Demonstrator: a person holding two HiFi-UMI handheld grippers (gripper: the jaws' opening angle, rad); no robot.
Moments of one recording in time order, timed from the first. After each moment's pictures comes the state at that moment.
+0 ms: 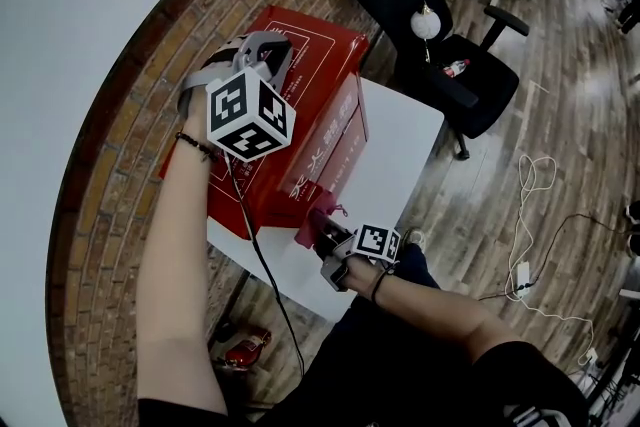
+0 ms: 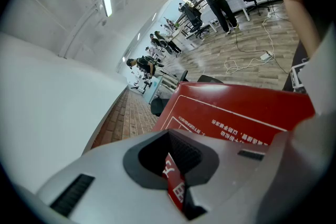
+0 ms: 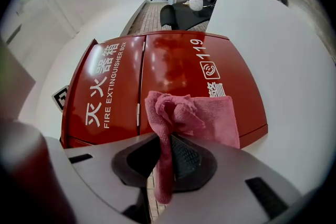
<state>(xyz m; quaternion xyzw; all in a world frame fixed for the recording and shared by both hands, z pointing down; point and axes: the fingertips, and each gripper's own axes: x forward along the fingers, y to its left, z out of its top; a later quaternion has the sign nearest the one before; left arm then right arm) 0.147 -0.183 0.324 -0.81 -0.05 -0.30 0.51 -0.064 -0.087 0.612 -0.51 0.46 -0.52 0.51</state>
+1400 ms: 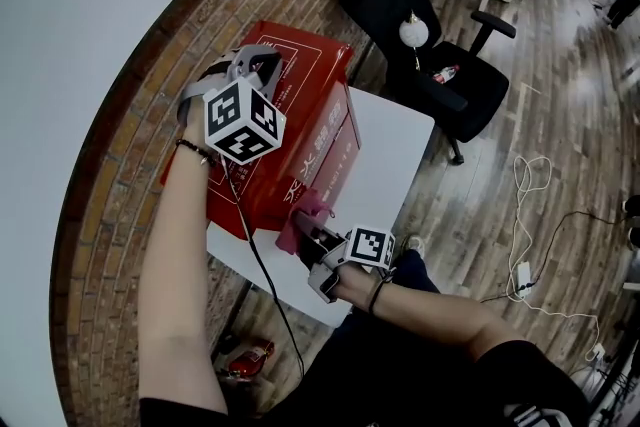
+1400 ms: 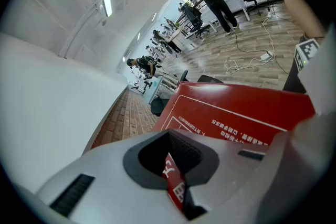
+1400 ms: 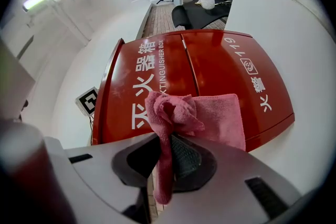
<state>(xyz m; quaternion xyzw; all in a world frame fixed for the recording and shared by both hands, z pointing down) 0.147 -0.183 0.324 -0.81 -0.05 -0.30 0.51 -0.061 -0.088 0.512 -0.48 0.49 -0.48 0.55</state>
